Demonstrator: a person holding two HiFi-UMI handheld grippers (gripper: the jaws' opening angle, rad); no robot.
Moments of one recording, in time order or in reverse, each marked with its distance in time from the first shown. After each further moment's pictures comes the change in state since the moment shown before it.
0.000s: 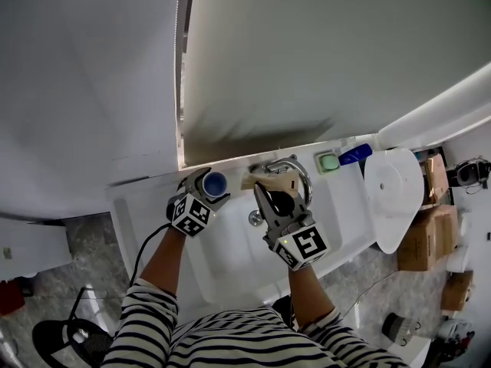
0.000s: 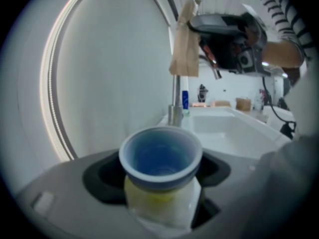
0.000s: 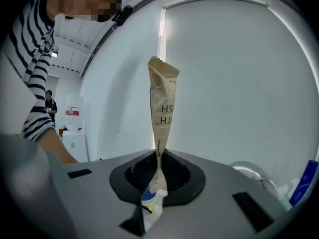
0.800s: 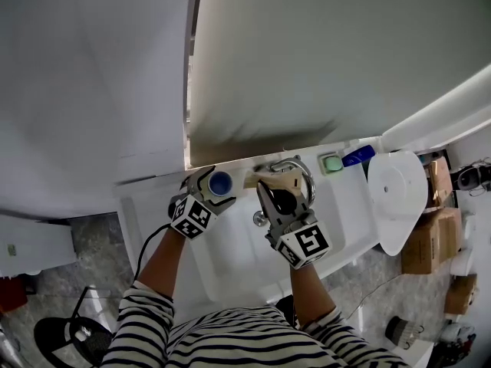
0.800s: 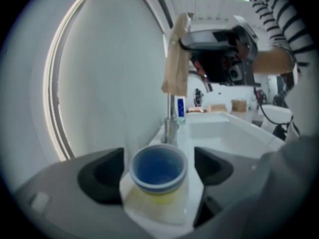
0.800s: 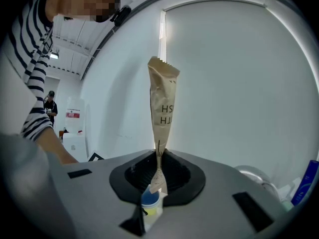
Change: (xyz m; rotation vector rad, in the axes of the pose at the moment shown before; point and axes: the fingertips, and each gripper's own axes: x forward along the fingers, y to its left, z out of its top) left arm -0.025 -0.003 0.027 0.050 -0.071 -0.025; right arm 0.000 0.004 0.010 0.016 -0.024 -0.001
